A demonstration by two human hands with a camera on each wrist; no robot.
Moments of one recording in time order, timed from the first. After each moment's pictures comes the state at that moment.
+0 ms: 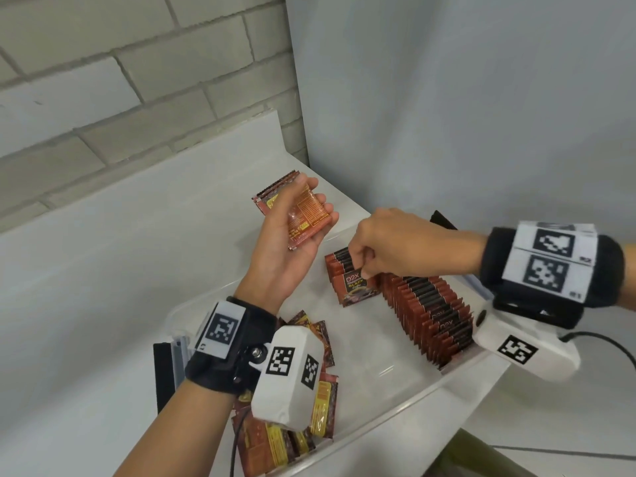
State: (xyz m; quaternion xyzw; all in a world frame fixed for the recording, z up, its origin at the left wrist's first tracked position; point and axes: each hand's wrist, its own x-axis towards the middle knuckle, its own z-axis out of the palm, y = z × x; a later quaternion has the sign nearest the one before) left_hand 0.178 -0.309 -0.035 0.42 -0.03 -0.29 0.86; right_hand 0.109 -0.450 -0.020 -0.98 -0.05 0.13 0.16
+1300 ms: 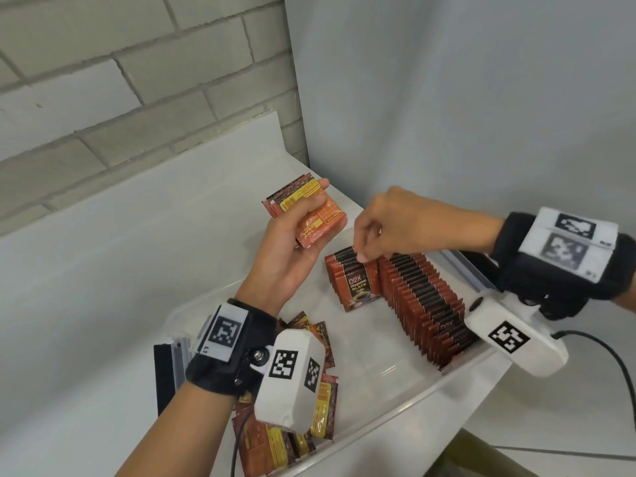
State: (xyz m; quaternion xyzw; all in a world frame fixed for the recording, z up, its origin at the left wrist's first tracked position) left_hand 0.180 -0.311 -0.043 0.43 -0.06 -0.30 0.85; right_hand 0.115 -0.465 -0.005 -0.96 0.01 0.14 0.25
